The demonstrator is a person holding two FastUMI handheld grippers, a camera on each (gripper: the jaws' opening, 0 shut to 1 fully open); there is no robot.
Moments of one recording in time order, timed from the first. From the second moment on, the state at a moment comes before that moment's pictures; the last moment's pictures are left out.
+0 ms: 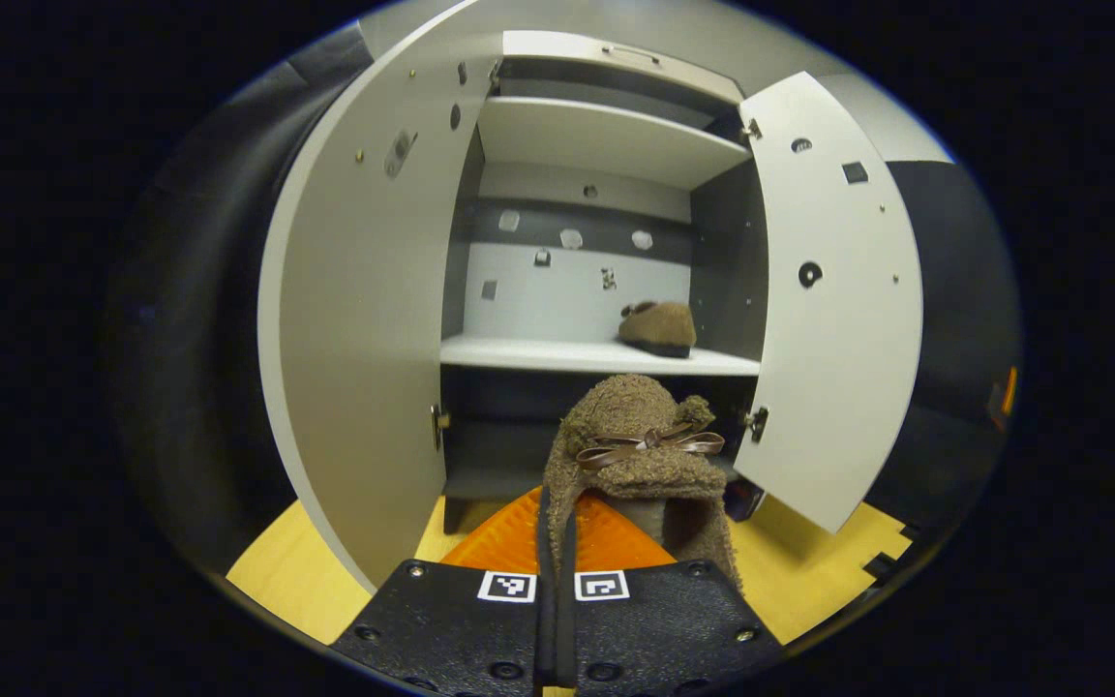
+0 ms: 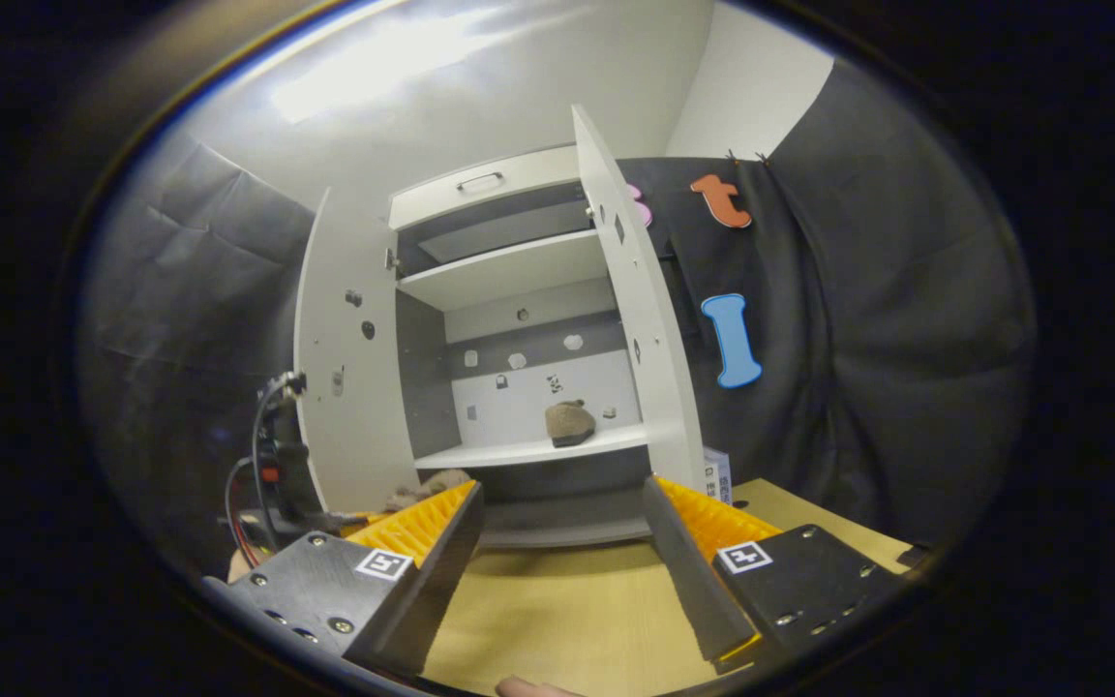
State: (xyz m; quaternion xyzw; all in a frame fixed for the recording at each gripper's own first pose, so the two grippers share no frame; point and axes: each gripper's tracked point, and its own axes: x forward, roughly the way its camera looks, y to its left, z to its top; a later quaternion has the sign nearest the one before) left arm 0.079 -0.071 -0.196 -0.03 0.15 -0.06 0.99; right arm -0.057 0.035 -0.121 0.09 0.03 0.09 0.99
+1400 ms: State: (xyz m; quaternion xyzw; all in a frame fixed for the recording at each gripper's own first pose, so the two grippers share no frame) left arm 0.423 -0.074 -0.158 -0.06 0.12 0.01 0.99; right arm -0.044 -0.006 -0.119 0.11 0.00 0.09 0.99
